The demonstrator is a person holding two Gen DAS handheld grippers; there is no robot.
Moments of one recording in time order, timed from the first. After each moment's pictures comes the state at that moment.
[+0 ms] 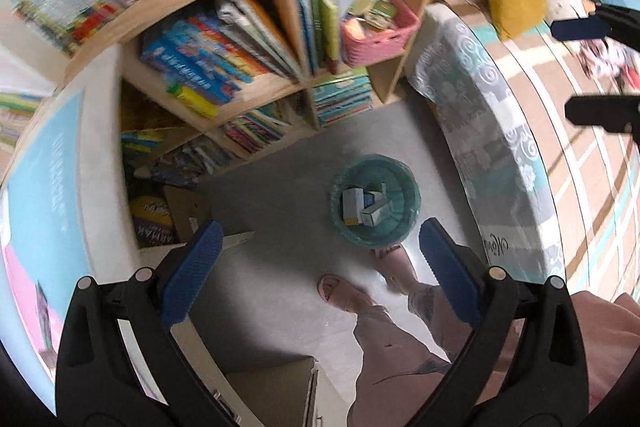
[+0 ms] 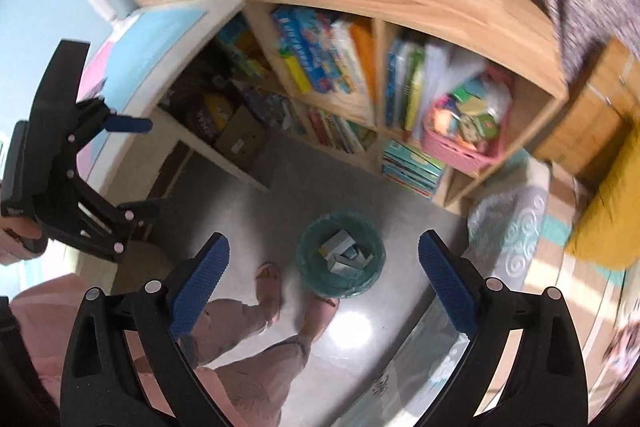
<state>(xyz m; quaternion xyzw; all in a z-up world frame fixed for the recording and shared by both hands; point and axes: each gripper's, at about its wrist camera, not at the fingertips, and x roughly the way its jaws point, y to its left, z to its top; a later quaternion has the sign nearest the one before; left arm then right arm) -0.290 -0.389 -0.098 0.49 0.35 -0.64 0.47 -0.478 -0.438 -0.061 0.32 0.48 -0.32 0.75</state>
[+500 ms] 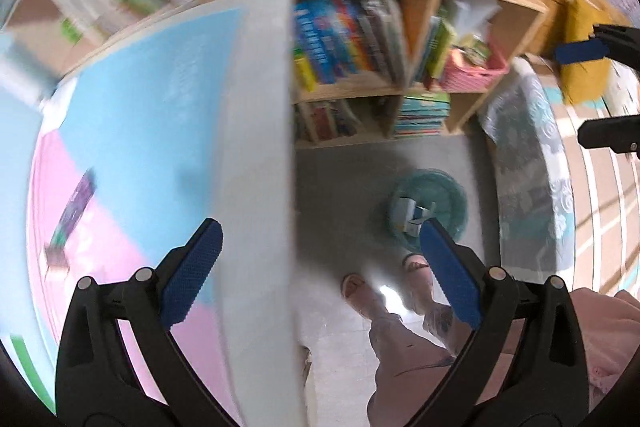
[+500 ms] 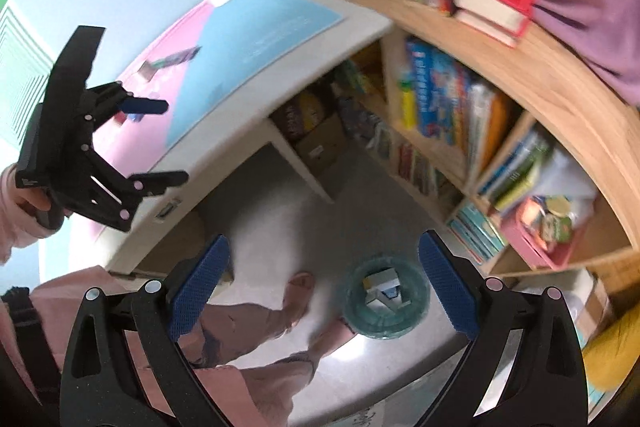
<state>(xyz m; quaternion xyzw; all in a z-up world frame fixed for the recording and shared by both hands) -0.162 -0.334 -0.067 0.42 0.40 -0.55 0.60 -0.352 -0.440 -0.043 0.25 0.50 -0.16 0.81</state>
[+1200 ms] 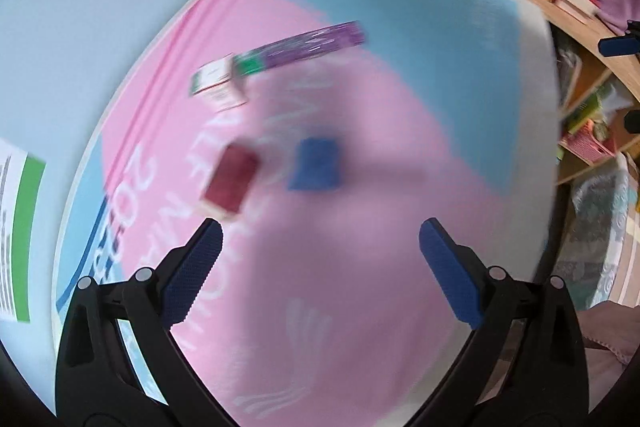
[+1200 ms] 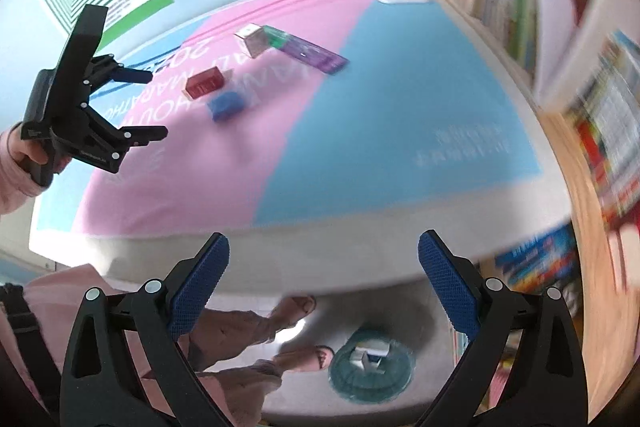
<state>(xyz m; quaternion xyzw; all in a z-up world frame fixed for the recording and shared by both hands) 0.051 -0.182 -0.067 0.33 0.48 -0.36 0.73 -0.103 -0.373 -0.021 0.07 0.54 0.04 0.84</state>
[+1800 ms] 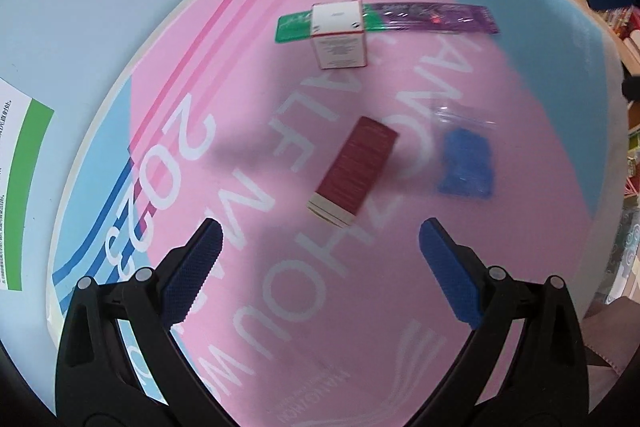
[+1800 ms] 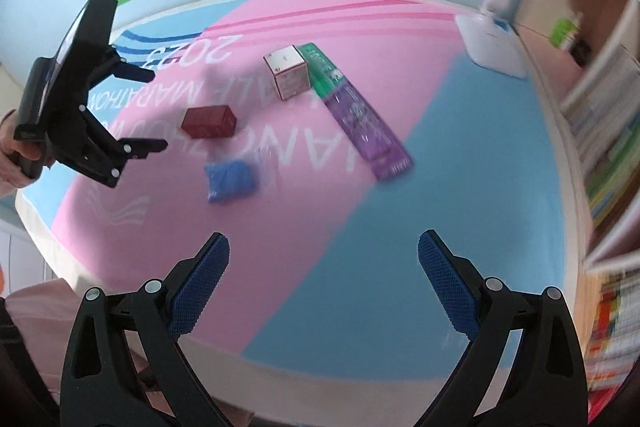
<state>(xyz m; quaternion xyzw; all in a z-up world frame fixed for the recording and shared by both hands) 0.146 -0.149 -0.107 0.31 0.53 -0.29 0.73 0.061 -0.339 -0.040 -0.03 0.56 0.13 0.82</state>
